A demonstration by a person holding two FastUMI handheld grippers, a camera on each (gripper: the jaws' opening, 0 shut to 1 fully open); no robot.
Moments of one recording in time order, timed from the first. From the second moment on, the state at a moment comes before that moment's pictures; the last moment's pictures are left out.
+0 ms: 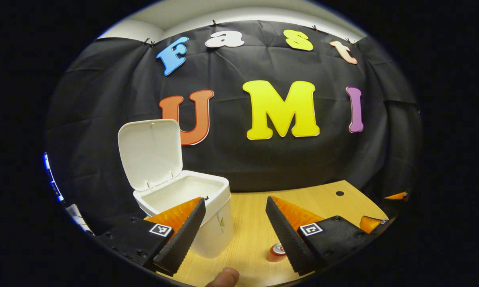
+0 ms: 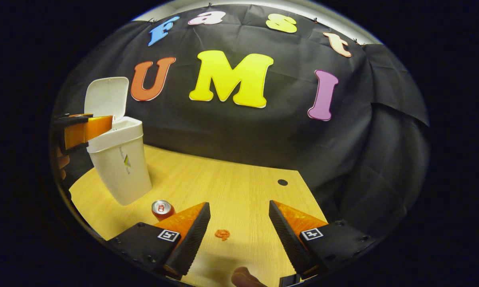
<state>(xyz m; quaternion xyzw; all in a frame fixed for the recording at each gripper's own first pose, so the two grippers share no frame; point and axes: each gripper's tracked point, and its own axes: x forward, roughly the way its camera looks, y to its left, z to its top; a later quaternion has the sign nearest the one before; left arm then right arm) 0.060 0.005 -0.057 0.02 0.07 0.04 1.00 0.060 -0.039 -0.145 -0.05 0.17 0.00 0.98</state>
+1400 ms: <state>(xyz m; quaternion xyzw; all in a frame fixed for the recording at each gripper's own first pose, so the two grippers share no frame) 0.014 -0.022 -0.174 0.06 0.22 0.10 0.97 0.131 -0.011 -0.366 -0.05 0.44 0.12 0.89</state>
